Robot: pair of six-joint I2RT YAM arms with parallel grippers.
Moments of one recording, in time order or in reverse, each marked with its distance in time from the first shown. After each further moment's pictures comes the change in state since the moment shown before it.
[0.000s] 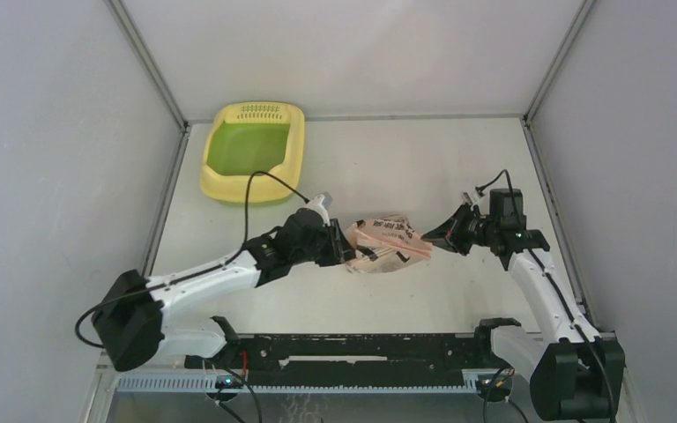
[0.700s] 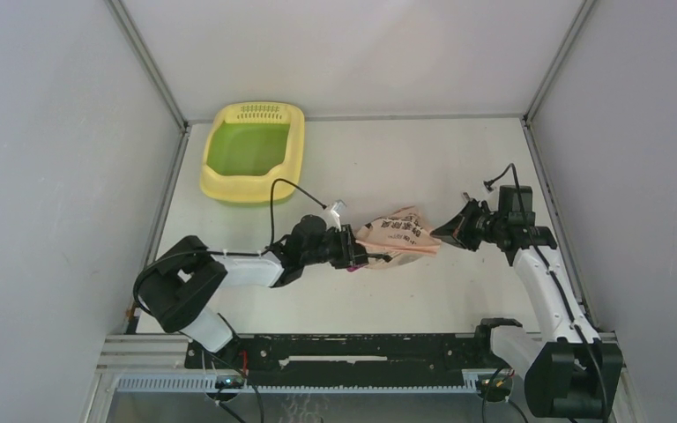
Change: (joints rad) left arm 0.057 0.354 -0.123 0.639 0.310 -0.007; right arm -0.079 0.010 0.079 -0.070 0.034 -0.161
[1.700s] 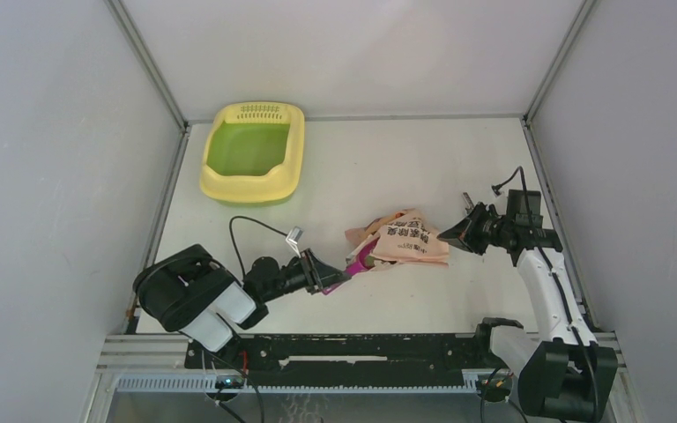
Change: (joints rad) left arm 0.062 0.008 -0.527 0.879 0.063 -0.302; right arm -0.089 -0.010 -0.013 -0.059 -0.024 -0.056
